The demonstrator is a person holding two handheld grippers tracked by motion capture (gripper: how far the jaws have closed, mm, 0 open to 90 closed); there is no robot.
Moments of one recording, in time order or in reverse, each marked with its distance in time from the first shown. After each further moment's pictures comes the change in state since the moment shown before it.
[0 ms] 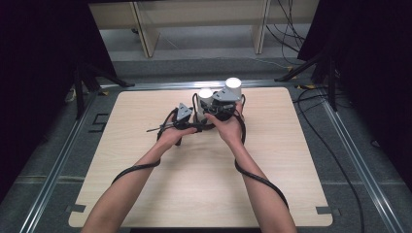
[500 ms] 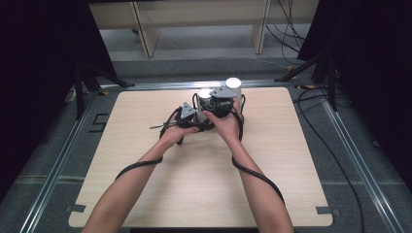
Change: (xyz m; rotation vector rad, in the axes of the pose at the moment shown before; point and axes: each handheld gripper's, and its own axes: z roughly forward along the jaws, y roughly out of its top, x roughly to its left) left arm -0.003 0.001 0.013 0.034 -0.016 0.015; right arm -0.002 0.002 0.015 0.034 -0.010 0.010
